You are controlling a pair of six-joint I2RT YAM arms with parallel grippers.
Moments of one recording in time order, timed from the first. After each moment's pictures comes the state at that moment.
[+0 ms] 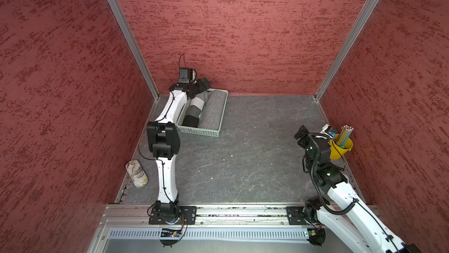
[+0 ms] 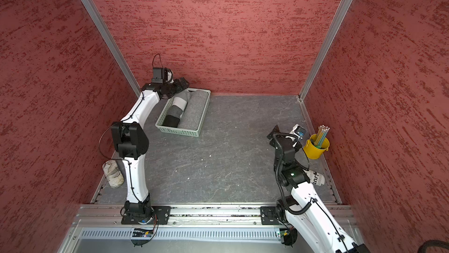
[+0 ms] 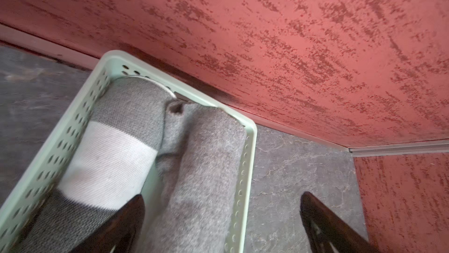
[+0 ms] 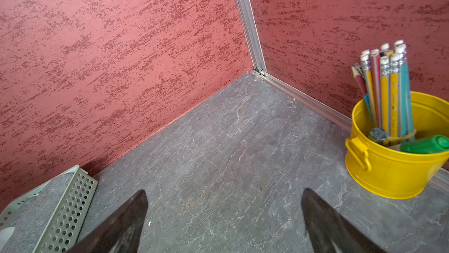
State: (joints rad) left arm -0.08 2.10 2.00 -0.57 0.23 -0.52; right arm 0.30 0.71 0.50 -0.08 0.62 0.60
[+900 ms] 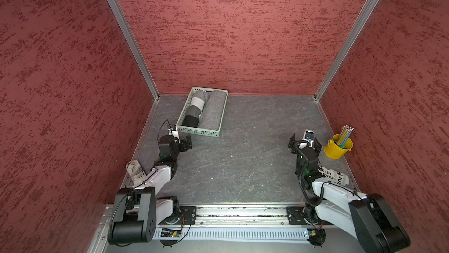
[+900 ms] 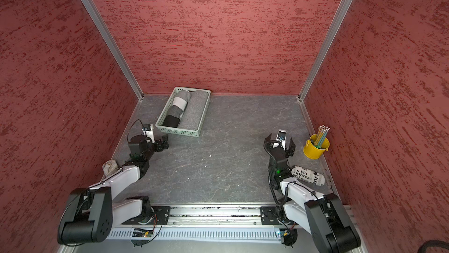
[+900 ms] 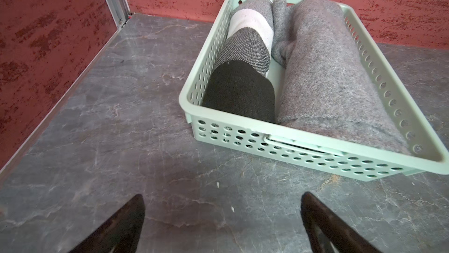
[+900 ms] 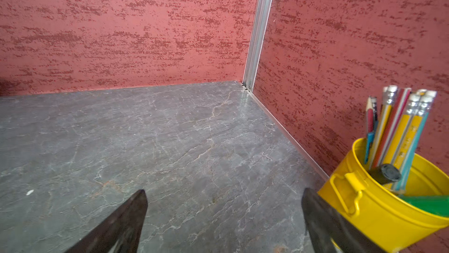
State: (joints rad) left arm 0.05 1.22 0.34 0.44 0.05 -0.08; right arm 0.25 1.11 0.15 0.82 0.62 0.00
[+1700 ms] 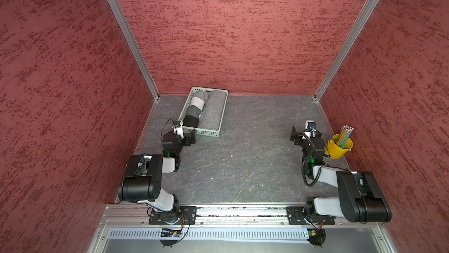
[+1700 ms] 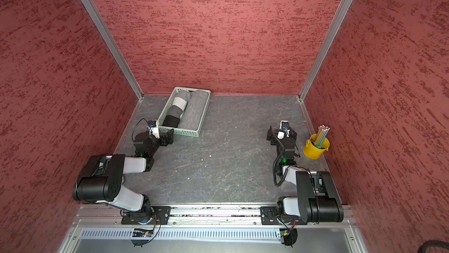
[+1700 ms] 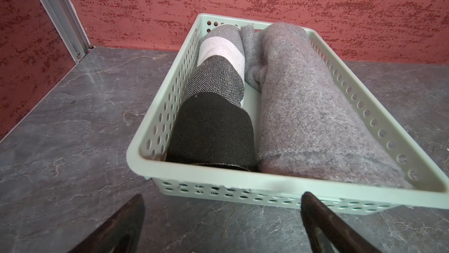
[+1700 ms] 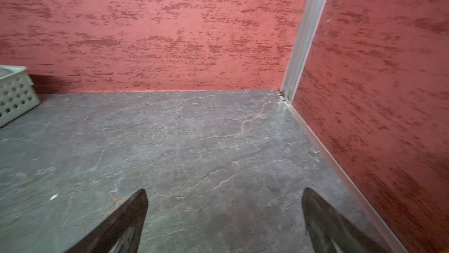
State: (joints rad) left arm 0.06 1.53 0.37 0.85 0.16 -0.07; right arm -0.02 1.37 0.29 0.95 0.06 -0.02
